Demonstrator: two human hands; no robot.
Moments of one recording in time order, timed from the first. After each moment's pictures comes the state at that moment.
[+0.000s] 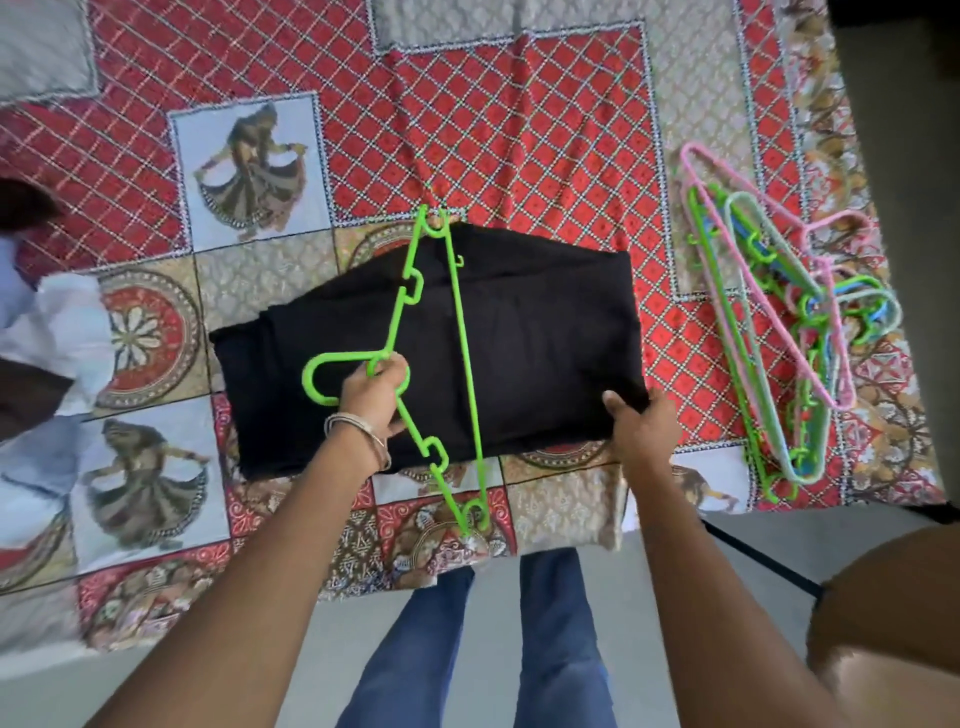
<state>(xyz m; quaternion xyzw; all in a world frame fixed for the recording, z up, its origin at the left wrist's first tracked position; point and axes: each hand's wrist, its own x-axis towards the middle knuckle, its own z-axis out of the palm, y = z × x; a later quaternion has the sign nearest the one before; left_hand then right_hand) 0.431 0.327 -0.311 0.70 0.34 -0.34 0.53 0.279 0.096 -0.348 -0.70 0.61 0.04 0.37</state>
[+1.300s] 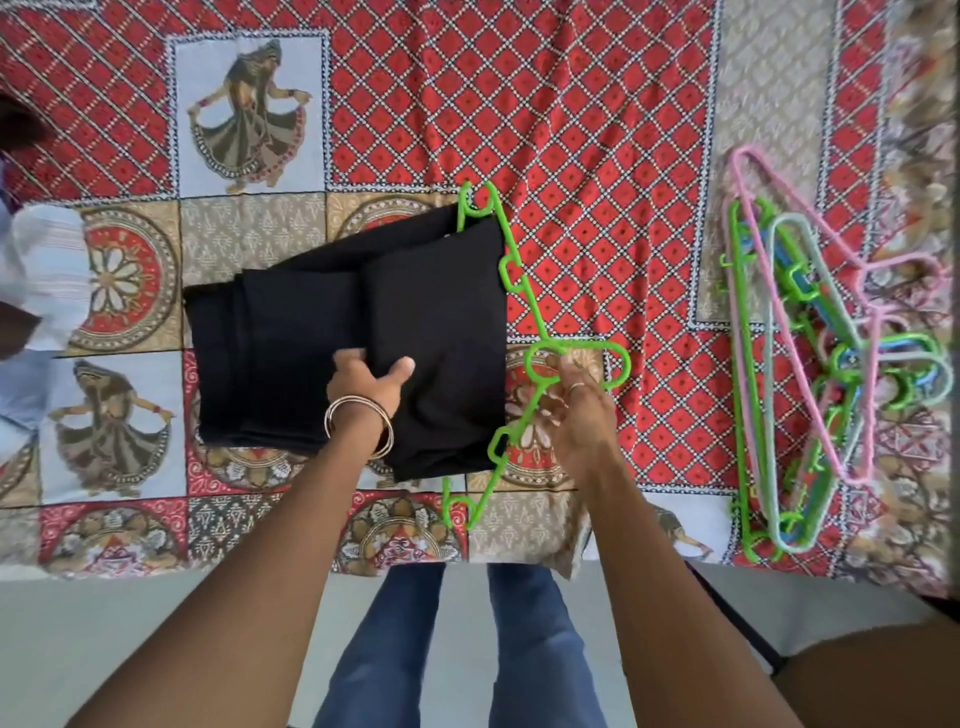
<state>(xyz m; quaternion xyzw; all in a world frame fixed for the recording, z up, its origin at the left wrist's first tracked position) 0.426 0.310 -0.353 0.86 0.29 -0.29 0.31 0.339 0.109 -0.343 -0.38 0.54 0.08 0.75</state>
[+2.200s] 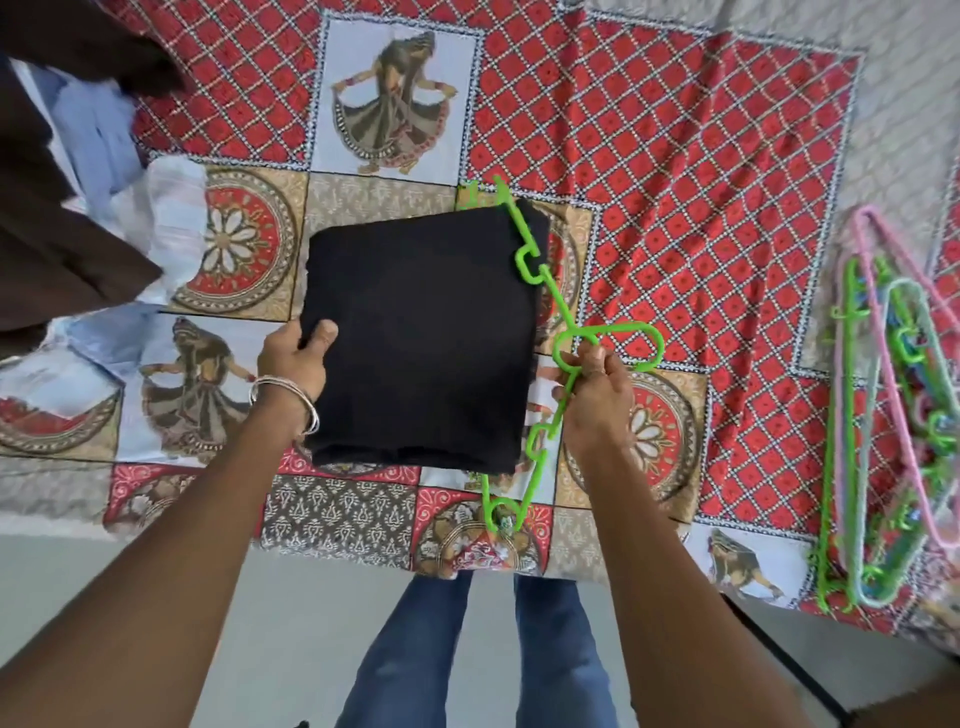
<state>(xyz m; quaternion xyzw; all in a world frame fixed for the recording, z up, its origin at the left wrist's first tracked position) 0.470 0.484 -0.348 0.86 0.28 -0.18 0.40 0.393 0.209 -0.346 -0.50 0.51 -0.01 0.70</state>
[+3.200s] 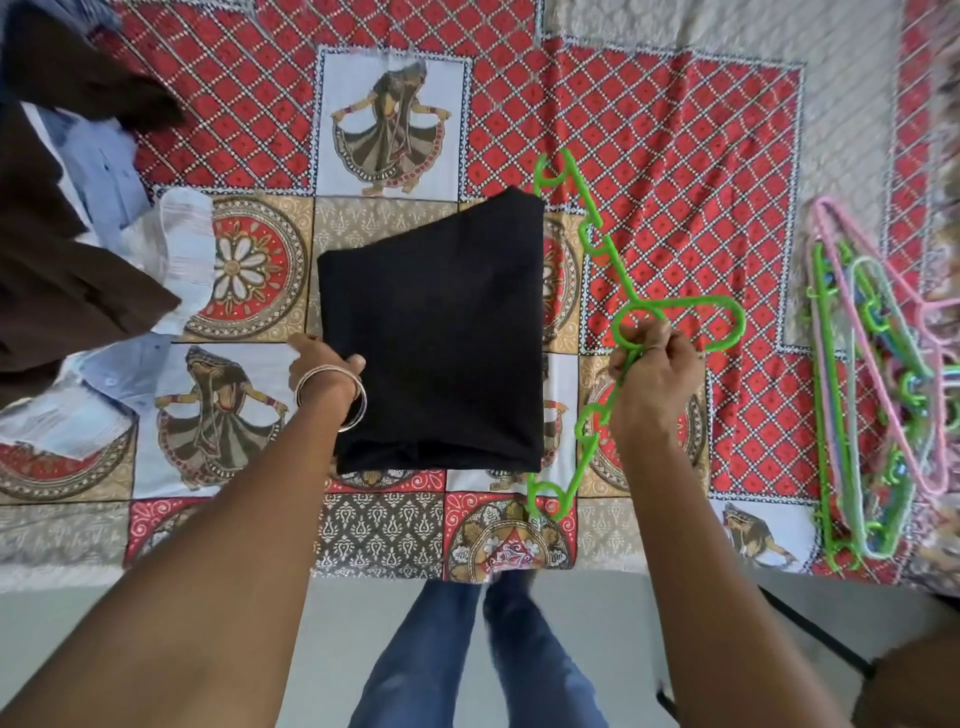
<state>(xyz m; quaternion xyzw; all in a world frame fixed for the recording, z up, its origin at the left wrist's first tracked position) 0.486 0.487 -0.381 0.86 0.35 -0.29 0.23 0.403 0.219 -0.321 -0.55 0.53 -0.19 0.62</state>
